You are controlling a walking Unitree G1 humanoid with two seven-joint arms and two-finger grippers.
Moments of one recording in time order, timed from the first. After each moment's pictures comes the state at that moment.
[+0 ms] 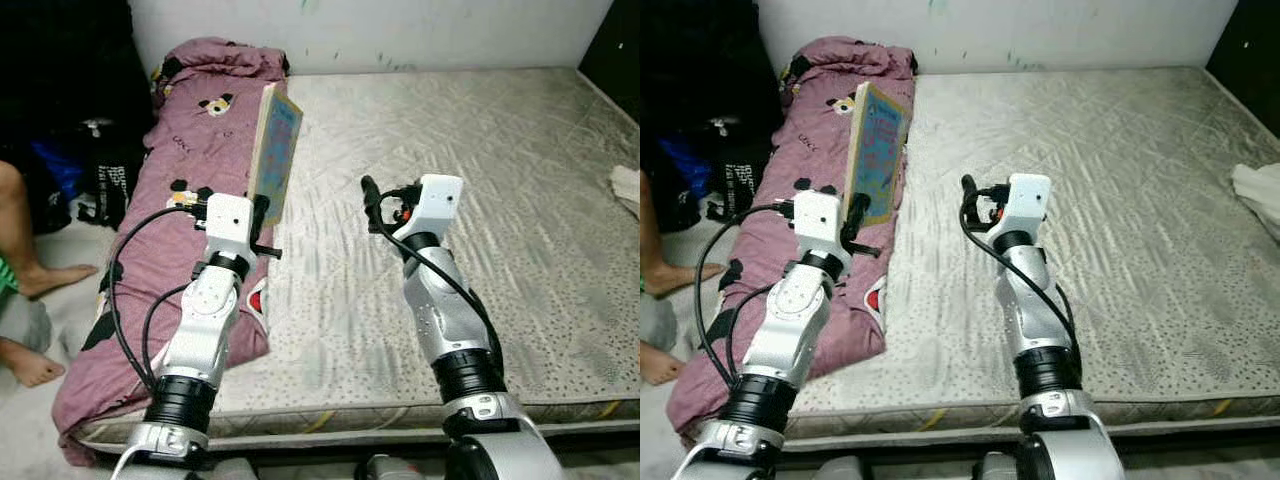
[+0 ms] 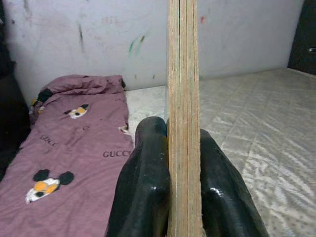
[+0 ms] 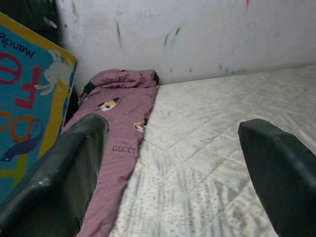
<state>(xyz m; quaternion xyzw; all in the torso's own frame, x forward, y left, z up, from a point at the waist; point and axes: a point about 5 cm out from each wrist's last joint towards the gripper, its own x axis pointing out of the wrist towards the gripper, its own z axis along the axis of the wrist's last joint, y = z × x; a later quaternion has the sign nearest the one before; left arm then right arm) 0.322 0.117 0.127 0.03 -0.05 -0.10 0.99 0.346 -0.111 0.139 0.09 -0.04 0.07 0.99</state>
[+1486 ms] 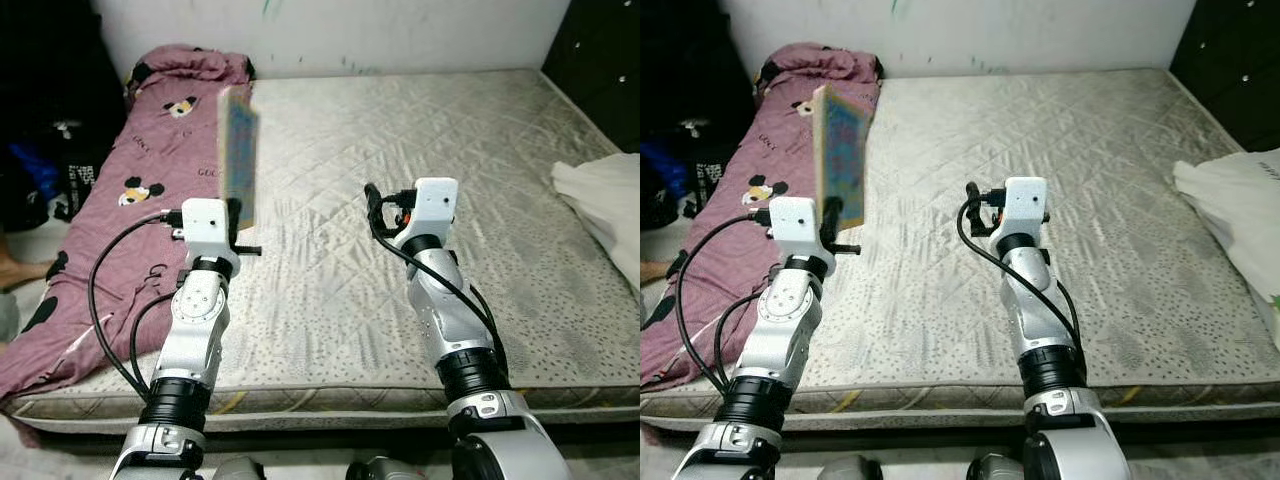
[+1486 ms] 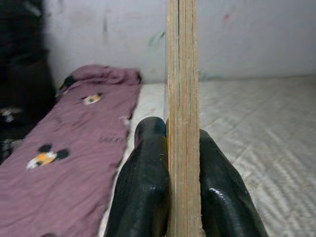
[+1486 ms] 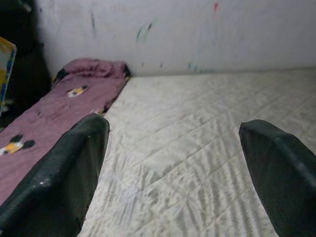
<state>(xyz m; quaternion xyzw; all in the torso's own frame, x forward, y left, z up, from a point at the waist) 0.324 0.139 0.117 0.02 -0.03 -0.01 1.00 0.347 -0.113 0.131 0.04 -0.02 0.07 1.00</state>
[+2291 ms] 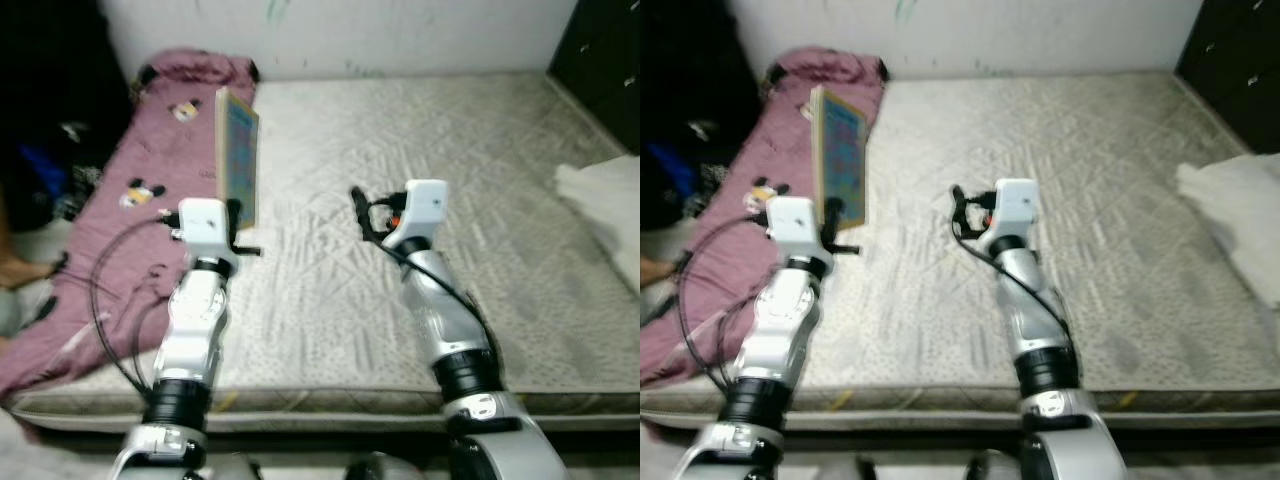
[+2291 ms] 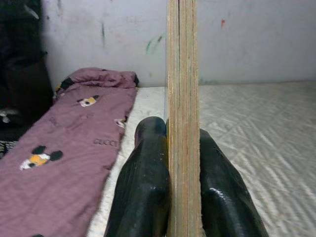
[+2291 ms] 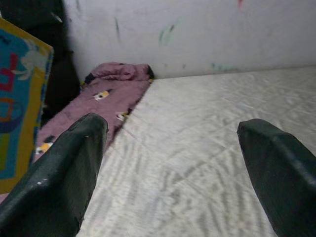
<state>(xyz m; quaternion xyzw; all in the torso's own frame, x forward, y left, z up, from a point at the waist) 0.323 0.134 0.116 0.00 -0.04 -0.03 1.00 0.345 -0.108 0.129 0.06 -0.02 0.10 0.99</state>
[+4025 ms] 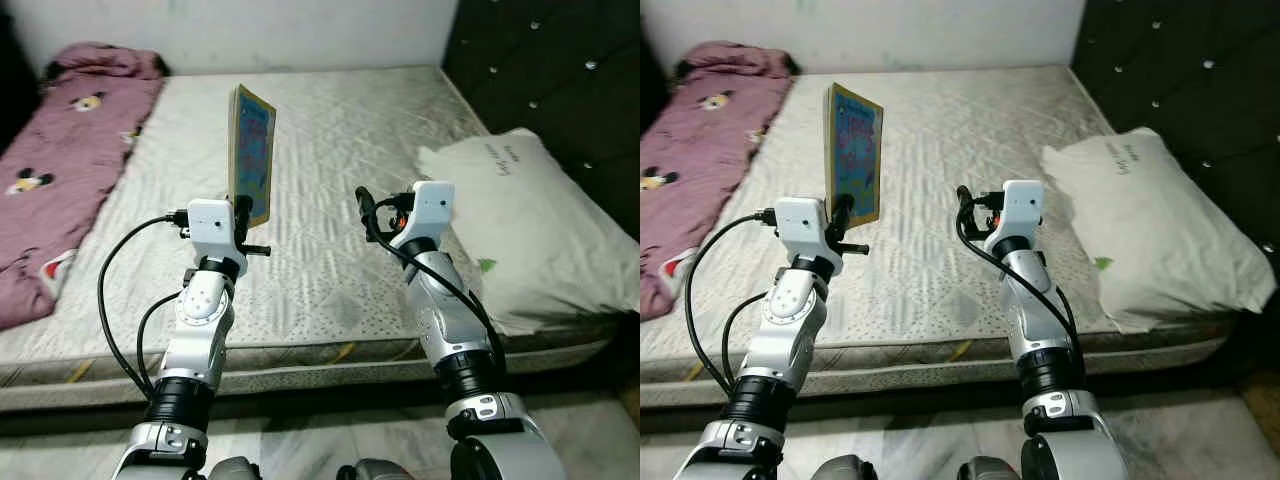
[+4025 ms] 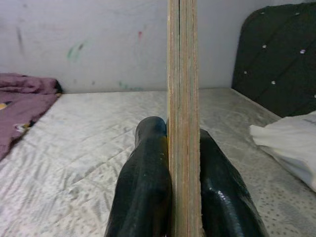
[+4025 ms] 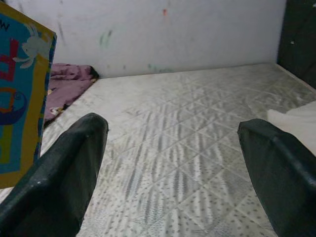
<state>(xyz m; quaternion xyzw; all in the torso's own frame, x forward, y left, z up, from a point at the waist) 0.323 0.132 0.119 -0.01 -0.06 -0.05 1.00 0.346 -0.109 0.130 0.06 -0.02 0.10 0.99</state>
